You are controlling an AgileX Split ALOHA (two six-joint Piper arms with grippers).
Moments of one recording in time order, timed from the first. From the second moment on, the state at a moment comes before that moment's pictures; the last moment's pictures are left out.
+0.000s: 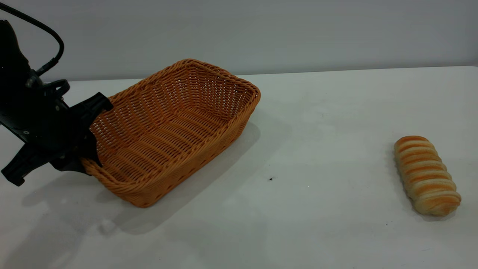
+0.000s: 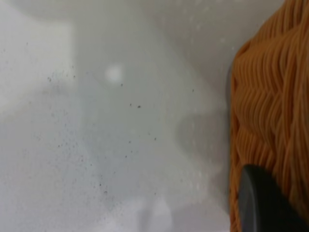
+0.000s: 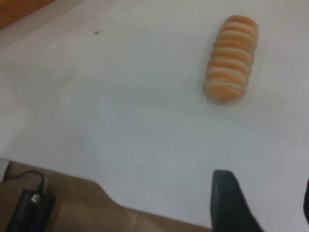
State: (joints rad) left arm -0.18 1.96 -0.85 -0.07 0.07 -0.99; right arm 0.32 0.34 -0.50 0.01 0.98 0.09
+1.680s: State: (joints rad) left arm -0.47 1.79 -0.84 0.29 0.05 -0.77; right arm 0.32 0.34 -0.50 0.01 1.00 0.08
